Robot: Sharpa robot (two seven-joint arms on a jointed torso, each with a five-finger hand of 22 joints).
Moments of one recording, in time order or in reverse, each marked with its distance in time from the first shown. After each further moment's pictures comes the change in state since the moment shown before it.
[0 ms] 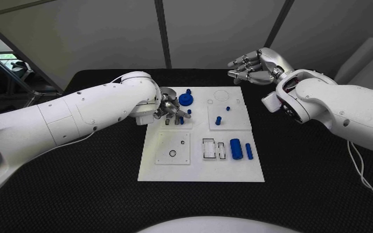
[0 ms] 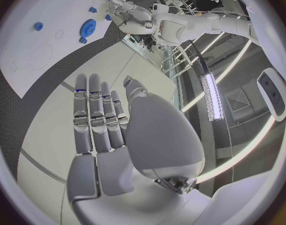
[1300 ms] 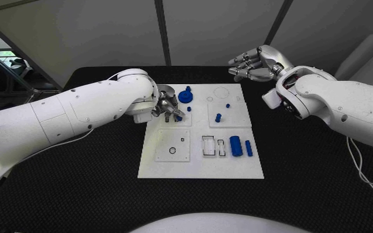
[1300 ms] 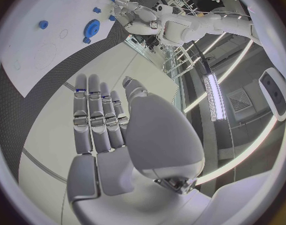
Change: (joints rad) left arm 0.001 -0.022 0.000 0.026 0.016 -0.010 0.002; left_hand 0.238 -0.018 0.328 -0.026 0.015 -0.030 -0.016 -0.024 0.074 -0.007 -0.014 -0.028 0.001 -0.004 -0.018 -0.004 0.000 0.000 0.007 -0.015 0.004 0.039; right arm 0.000 0.008 0.000 -0.028 -0.003 0.016 -0.011; right_hand 0.000 0.000 0.008 -0.014 0.045 0.003 0.003 -0.008 0.000 -0.004 0.011 -0.016 -0.016 -0.003 0.010 -0.025 -0.020 0.000 0.015 0.000 -0.036 -0.023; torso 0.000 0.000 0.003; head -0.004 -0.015
